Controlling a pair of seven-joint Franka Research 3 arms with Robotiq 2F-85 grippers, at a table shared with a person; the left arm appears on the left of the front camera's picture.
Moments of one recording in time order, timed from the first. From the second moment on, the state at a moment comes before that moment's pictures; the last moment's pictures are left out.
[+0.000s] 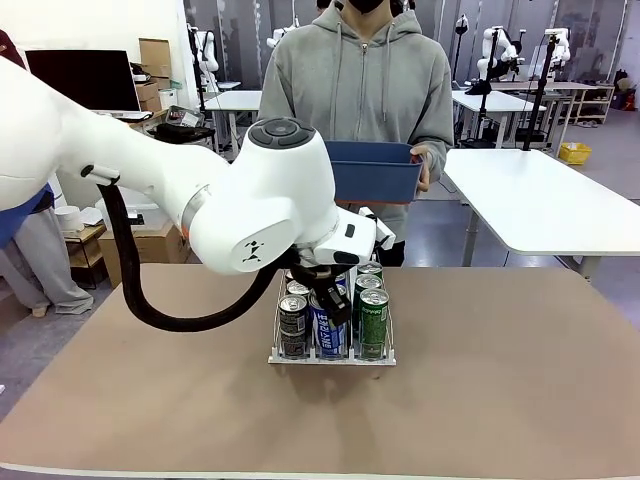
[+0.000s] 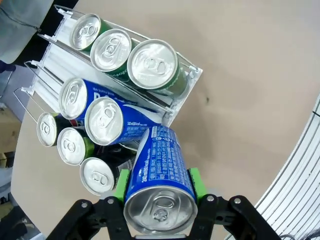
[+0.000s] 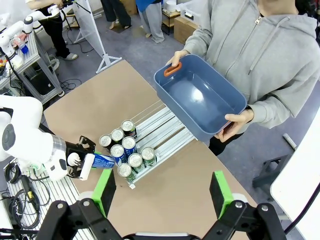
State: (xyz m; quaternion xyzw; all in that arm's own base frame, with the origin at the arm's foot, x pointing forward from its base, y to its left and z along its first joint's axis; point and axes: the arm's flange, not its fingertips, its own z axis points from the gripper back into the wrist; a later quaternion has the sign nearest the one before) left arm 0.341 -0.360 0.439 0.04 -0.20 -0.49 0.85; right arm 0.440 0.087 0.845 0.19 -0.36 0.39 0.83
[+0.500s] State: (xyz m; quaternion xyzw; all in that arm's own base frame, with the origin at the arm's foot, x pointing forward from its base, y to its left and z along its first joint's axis) left arm 0.352 -0.358 0.430 0.06 -0.19 -0.47 0.86; right arm 0.440 0.087 0.845 0.19 -0.36 0.39 0.83
